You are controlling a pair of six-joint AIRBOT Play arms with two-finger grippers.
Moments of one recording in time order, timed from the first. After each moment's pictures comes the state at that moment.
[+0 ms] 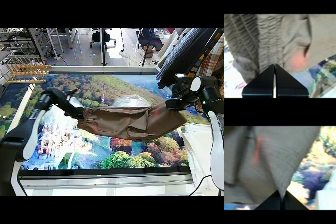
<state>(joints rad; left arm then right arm) -0.13 -2.03 1.91 -2.10 1.40 1.80 -0.06 -1.51 1.71 -1.58 1.46 1.47</state>
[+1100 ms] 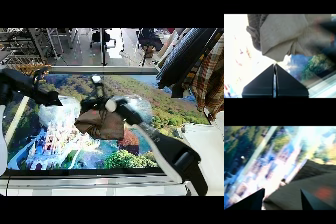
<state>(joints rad) 0.06 -1.71 1.92 -2.10 1.57 1.77 0.59 -1.86 1.89 -1.16 0.74 1.61</state>
